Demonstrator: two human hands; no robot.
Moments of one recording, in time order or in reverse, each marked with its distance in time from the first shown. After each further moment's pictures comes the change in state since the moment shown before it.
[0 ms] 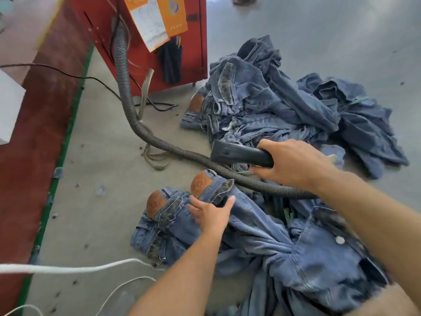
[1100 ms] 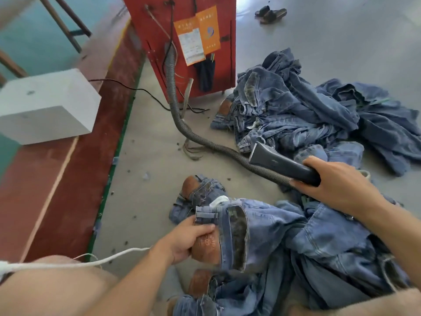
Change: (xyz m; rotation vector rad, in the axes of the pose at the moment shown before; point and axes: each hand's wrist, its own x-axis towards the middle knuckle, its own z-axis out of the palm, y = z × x) left_hand -0.121 -0.097 -0.184 -0.304 -0.558 0.052; right_hand -0.135 -0.020 -0.005 0.159 0.086 0.064
